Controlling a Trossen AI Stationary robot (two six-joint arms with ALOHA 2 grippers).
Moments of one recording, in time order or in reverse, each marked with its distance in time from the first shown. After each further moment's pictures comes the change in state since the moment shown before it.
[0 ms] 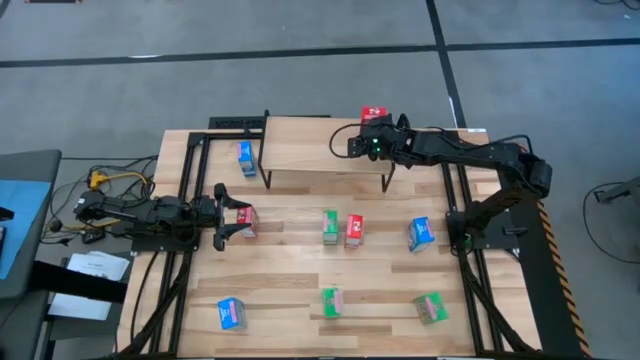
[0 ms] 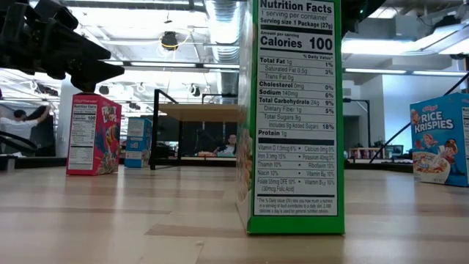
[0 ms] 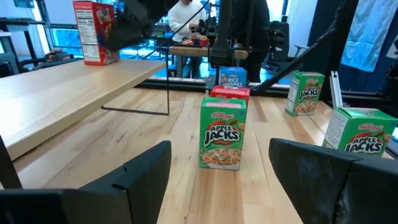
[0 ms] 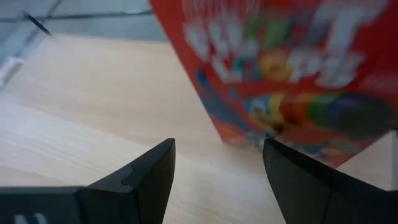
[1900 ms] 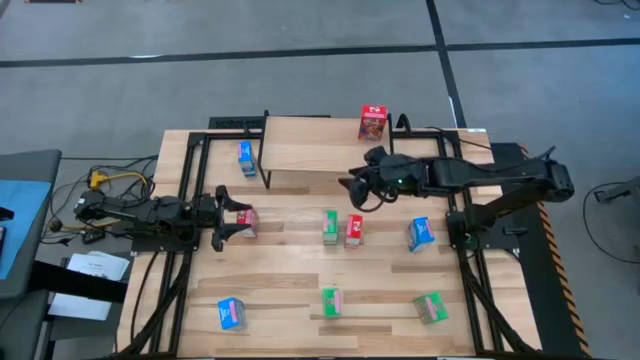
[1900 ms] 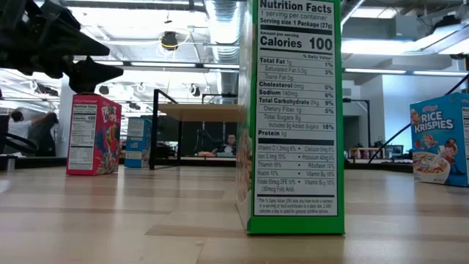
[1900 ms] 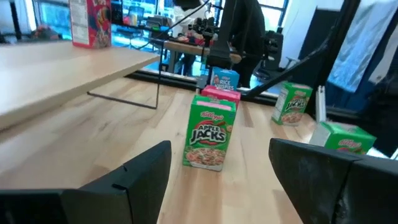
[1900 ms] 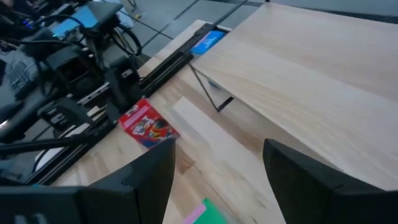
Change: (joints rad) left arm 0.000 0.000 0.000 -0.001 0.026 -0.157; right arm 0.397 -0.196 0.000 0.086 -0.106 -0.106
